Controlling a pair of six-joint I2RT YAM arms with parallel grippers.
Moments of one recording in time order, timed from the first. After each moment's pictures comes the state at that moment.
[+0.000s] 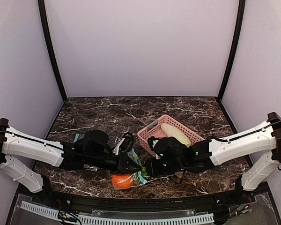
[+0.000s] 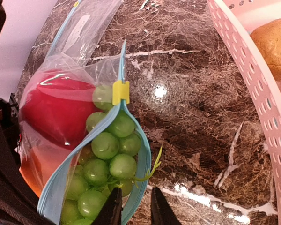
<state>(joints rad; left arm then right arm) -1.11 1.37 0.64 0.23 0.36 -1.05 1.29 1.55 0.90 -0.14 0.13 0.89</state>
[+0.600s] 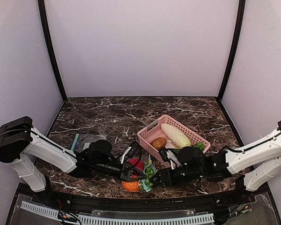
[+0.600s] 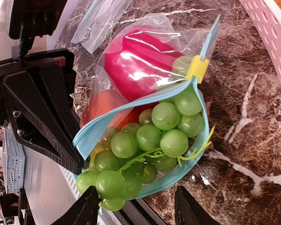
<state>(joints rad) -1.11 1.60 0.54 0.68 0.52 -0.95 1.28 1.33 0.54 0.13 -0.07 0.87</state>
